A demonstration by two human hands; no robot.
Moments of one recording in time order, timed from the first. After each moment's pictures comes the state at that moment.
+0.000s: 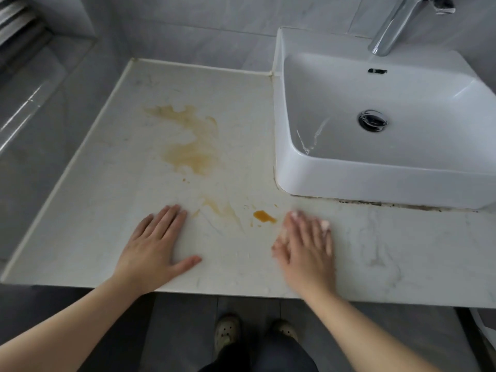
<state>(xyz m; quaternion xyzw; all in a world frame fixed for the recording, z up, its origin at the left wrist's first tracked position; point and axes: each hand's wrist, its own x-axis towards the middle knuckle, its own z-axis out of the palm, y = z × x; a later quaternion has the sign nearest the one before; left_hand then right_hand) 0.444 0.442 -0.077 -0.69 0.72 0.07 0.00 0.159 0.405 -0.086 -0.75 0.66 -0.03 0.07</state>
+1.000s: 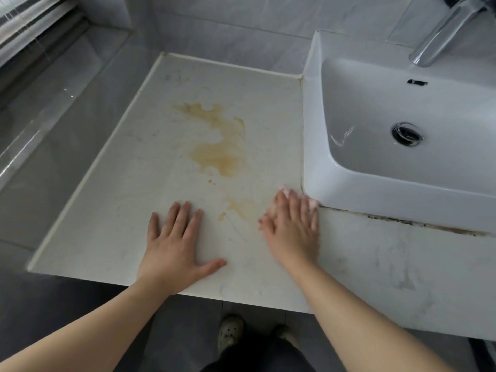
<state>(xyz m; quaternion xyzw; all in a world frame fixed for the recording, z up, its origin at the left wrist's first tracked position) 0.444 0.442 -0.081 -0.73 0.68 0.07 -0.01 0.238 0.354 -0.086 -0.76 0.65 -0.05 0.06</state>
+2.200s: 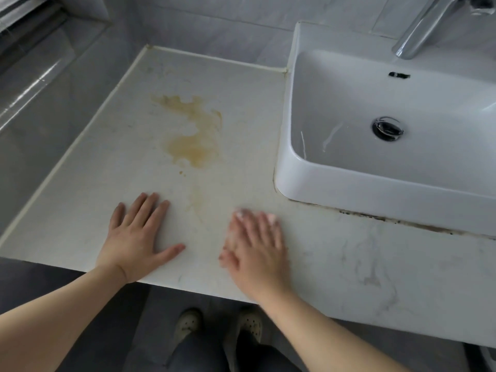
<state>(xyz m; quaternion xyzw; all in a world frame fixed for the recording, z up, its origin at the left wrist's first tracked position) 0.443 0.444 -0.082 -0.75 0.66 0.05 0.01 0.209 0.405 -0.086 -0.85 0.52 -0.07 0.01</state>
